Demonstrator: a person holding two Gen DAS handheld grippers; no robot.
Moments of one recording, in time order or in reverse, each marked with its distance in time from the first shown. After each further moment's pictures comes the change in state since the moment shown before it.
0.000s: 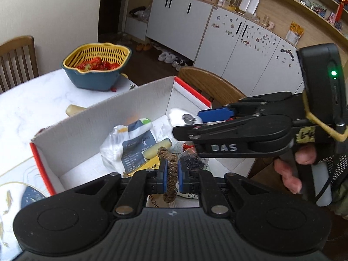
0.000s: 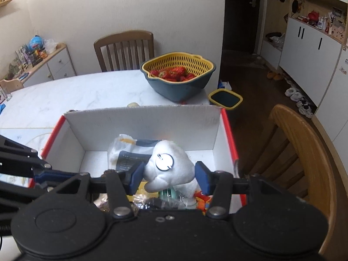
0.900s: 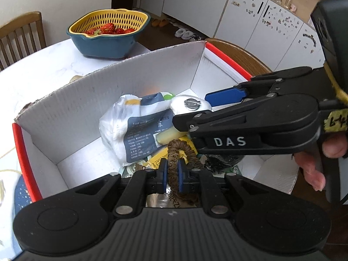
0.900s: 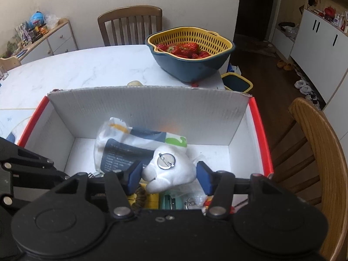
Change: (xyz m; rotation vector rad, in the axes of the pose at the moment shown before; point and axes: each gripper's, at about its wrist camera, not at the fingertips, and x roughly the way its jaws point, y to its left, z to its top) left arm 0.061 0.021 -0.006 -0.030 0.129 0.093; right arm 0.055 0.003 0.010 -0.056 0.115 0.022
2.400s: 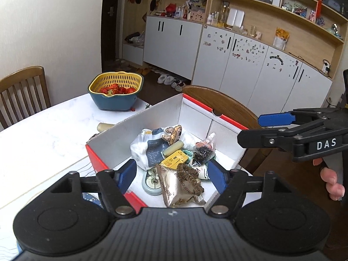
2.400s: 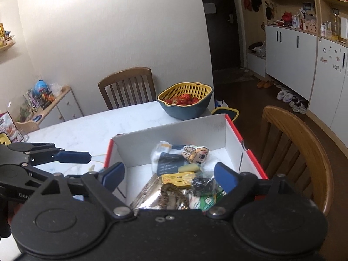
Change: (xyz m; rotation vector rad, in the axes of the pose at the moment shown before) left arm -0.157 0.021 -0.053 0.144 -0.272 -0.059; right arm -0.160 0.057 -0.069 0.237 -0.315 -0.007
